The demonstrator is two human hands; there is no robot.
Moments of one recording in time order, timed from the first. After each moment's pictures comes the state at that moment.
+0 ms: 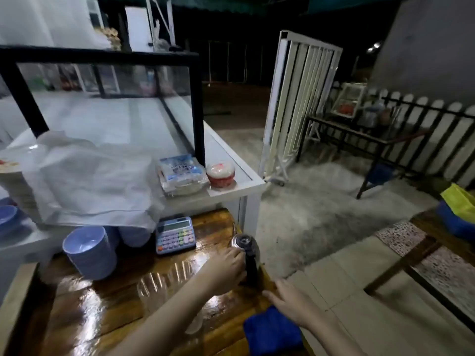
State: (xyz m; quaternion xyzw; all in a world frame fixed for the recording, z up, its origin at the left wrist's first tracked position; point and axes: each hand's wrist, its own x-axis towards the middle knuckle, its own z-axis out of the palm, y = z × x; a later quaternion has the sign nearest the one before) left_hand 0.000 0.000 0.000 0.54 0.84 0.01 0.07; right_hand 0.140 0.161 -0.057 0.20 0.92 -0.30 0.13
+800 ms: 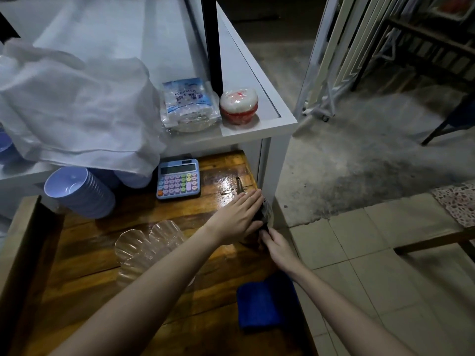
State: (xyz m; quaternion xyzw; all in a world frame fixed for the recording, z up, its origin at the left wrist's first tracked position) left_hand -0.073 0.088 -0.089 0.53 0.85 0.00 0.08; right_hand 0.049 0.217 -0.134 0.23 0.74 -0.62 0.11
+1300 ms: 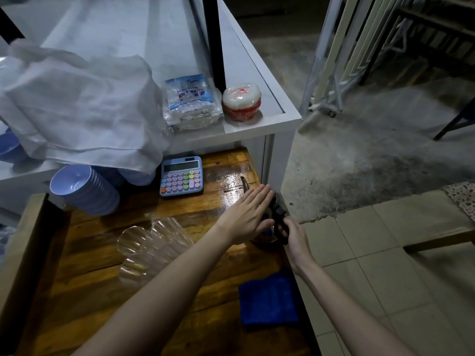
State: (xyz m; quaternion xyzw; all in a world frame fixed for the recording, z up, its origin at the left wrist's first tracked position) left_hand -0.061 0.107 -0.094 0.51 0.86 0.01 0.05; right_hand 0.045 0.233 -0.136 0.34 0.56 -0.75 -0.04
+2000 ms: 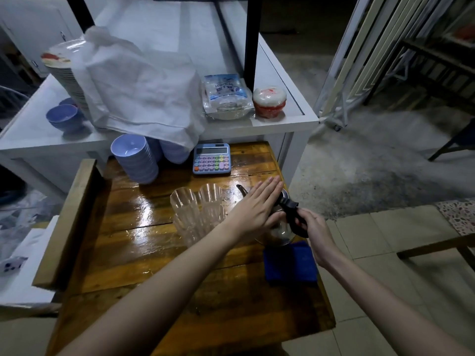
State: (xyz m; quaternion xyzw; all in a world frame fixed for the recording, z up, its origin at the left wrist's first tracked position) left_hand 0.016 0.006 -0.055 0.48 0.86 0.14 0.00; right_hand 0.115 0.159 -0.063 0.26 0.65 -0.71 -0.04
